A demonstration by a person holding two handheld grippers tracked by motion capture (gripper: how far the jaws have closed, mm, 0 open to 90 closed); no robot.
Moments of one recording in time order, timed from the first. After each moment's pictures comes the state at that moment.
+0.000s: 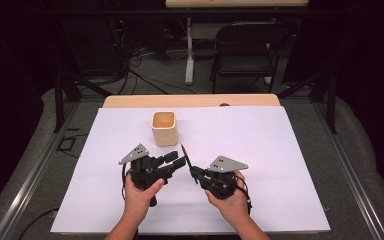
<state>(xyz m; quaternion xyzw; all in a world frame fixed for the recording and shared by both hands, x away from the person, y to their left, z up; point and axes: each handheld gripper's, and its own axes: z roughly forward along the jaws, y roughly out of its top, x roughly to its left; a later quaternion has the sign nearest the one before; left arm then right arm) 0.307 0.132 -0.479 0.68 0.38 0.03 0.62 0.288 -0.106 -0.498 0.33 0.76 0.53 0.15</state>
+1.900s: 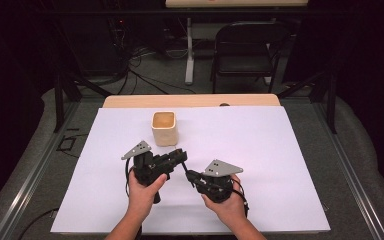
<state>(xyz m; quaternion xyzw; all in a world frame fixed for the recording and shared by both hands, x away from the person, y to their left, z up) 0.315 0.127 -0.477 0.67 0.40 0.01 0.63 0.283 -0.096 -0.503 0.32 0.77 0.53 0.15</state>
